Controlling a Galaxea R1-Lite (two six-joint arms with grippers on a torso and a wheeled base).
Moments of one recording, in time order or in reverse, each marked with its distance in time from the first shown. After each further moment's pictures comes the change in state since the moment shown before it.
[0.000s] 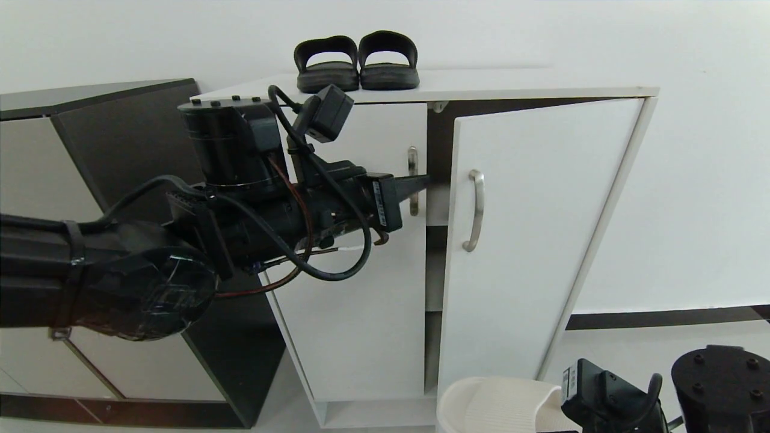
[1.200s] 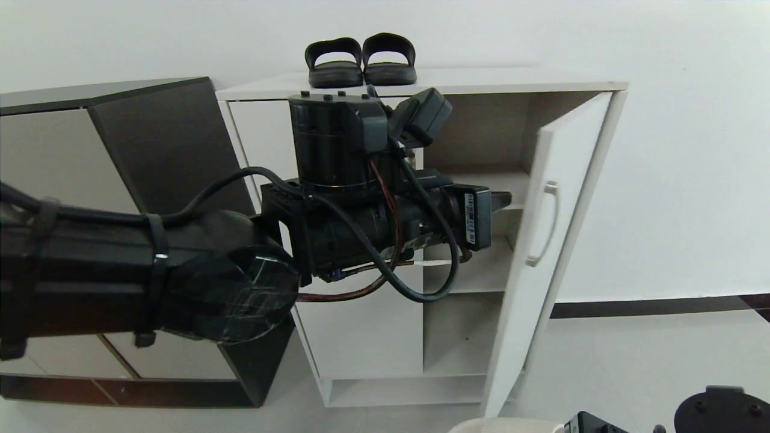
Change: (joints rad) left arm -0.176 0.101 -0.188 0.141 0.049 -0.030; right arm 0.097 -0.003 0.073 -0.001 0.001 0.003
